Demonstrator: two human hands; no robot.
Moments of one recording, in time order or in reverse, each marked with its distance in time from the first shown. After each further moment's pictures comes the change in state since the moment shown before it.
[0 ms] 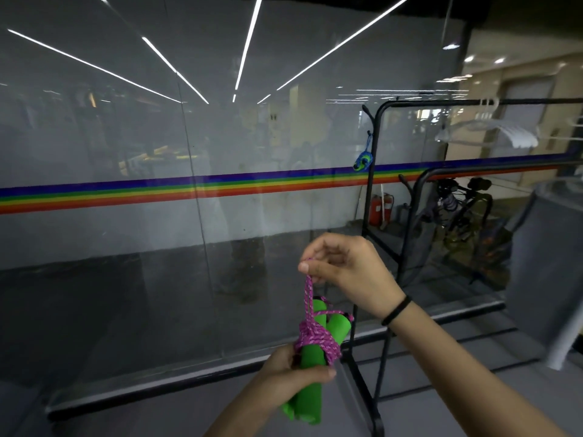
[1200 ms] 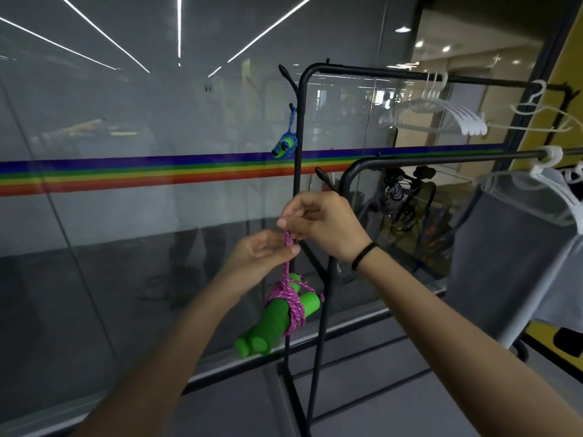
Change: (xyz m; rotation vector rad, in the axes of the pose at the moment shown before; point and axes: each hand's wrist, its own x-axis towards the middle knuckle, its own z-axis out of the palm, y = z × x) left_hand 0.314 0.131 0.088 0.072 0.126 0.368; right_hand 0.135 0.204 -0.211 -0.181 0.072 0.056
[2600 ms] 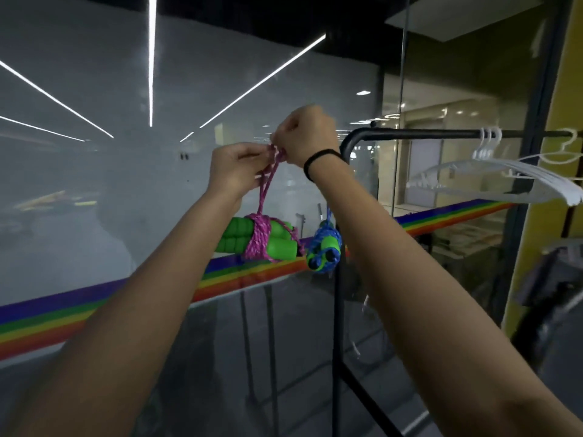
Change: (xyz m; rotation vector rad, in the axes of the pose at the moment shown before) left_hand 0.415 0.108 -0.154 -0.173 0.157 0.380; right_hand 0.444 0.035 -0.004 -0.447 0.591 0.053
